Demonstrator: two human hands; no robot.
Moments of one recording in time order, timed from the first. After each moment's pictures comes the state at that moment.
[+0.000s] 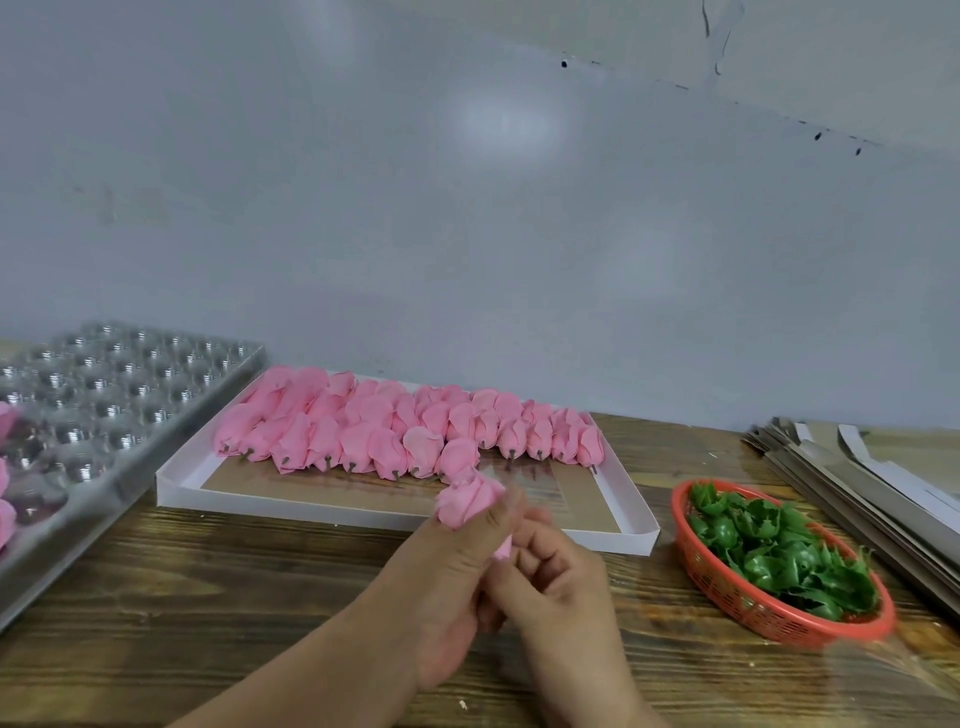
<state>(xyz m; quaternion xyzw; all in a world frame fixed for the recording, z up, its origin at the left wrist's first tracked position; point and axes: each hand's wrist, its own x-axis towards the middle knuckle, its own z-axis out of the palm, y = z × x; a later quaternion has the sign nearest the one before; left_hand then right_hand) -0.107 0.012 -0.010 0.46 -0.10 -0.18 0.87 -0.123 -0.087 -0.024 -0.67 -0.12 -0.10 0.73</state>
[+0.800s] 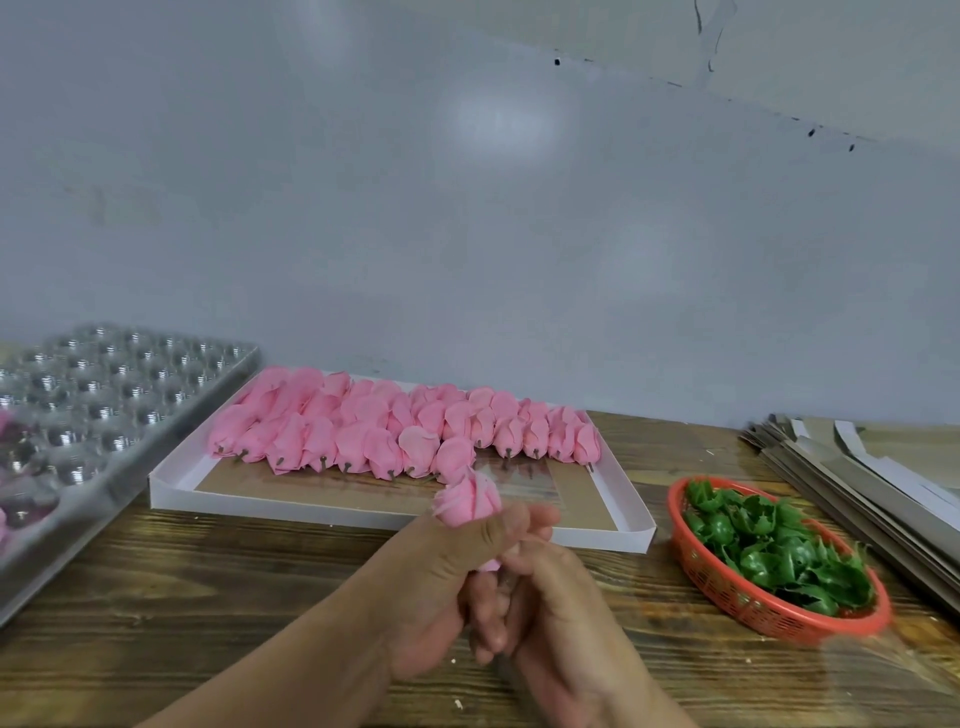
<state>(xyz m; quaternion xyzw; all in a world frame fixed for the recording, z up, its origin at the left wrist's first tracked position) -0.106 0.024 -0.007 0.49 -0.16 -0.24 0.82 -0.125 -0.089 -0.017 -0.53 -0.12 0.08 0.83</state>
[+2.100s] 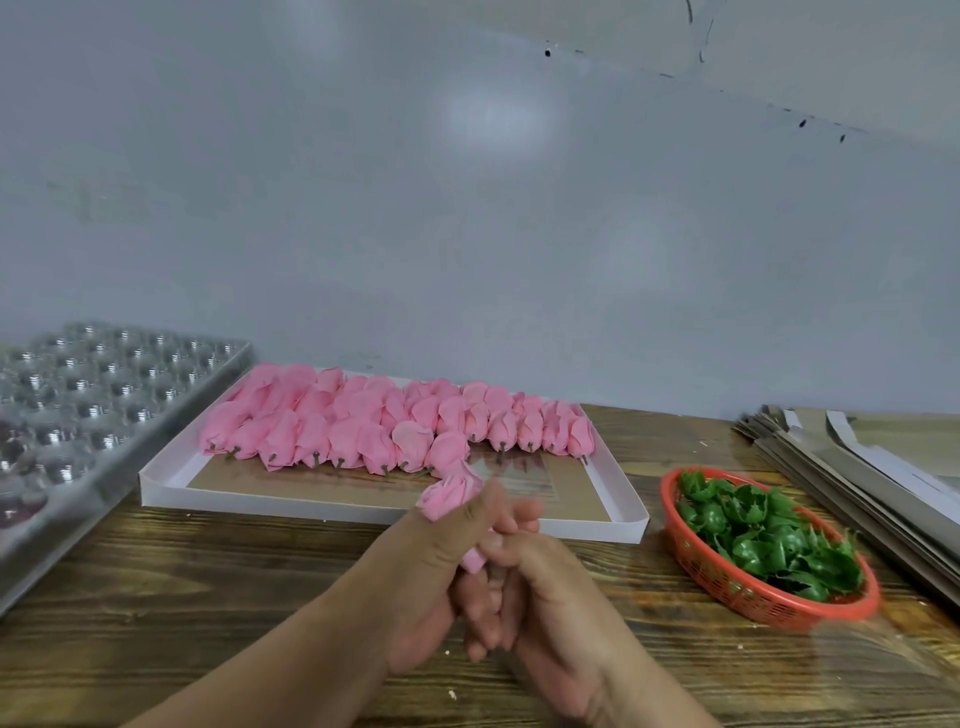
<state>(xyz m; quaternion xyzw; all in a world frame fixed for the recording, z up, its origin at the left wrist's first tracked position) -0.107 0.020 -0.009 0.50 -0.13 -0.22 0.83 -0.121 -0.099 -0.016 -0.56 -0.13 0.16 0.80</state>
